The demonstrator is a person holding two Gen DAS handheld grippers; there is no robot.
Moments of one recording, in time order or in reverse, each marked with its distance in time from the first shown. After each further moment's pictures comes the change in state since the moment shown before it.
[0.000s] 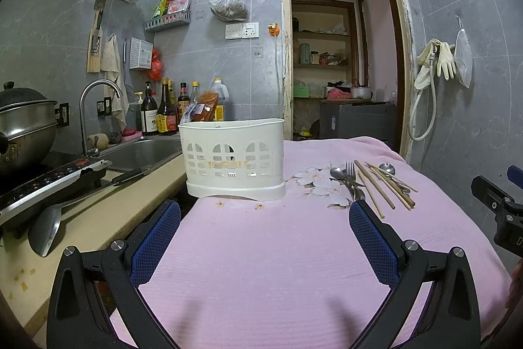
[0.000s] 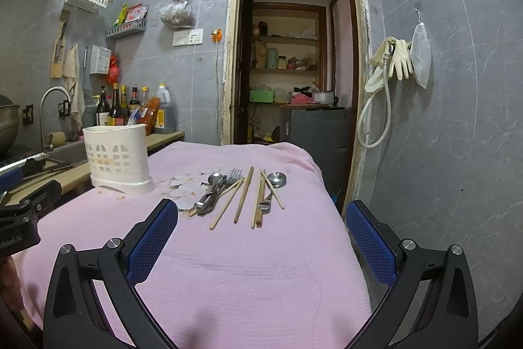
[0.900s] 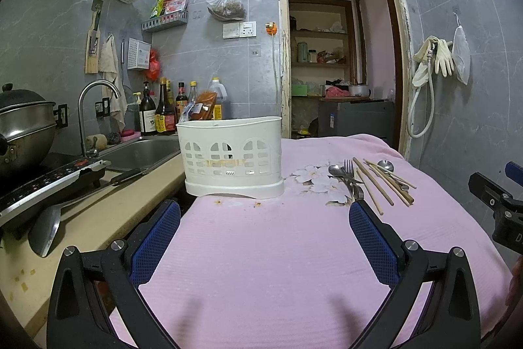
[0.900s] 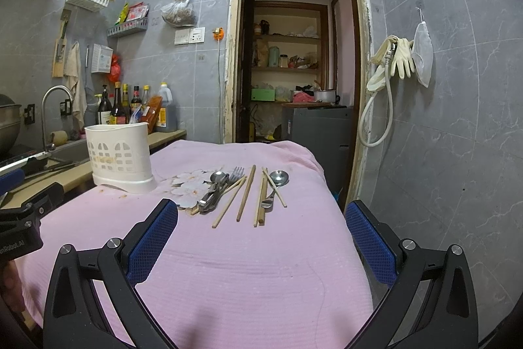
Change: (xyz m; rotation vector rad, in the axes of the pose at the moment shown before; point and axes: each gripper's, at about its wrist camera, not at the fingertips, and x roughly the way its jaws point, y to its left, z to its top) left arm -0.001 0.001 -0.001 0.012 0.007 -0.005; right arm -0.001 0.004 -0.002 -0.001 0.008 0.000
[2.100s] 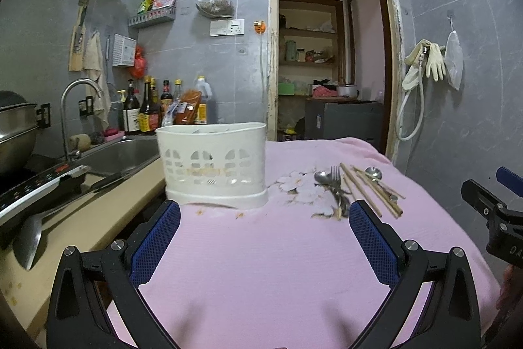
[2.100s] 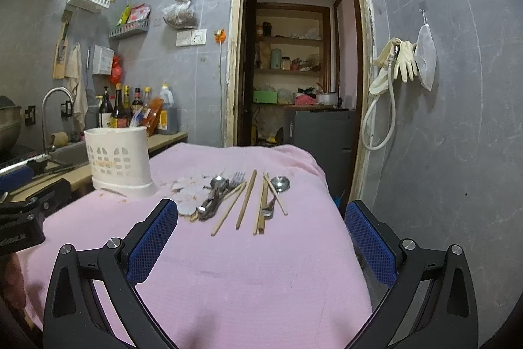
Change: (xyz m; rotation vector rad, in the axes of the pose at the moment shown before) left arm 0.019 -0.007 0.020 -0.006 0.013 -0.080; right arm 0.006 0.004 0.003 -0.003 -0.014 0.014
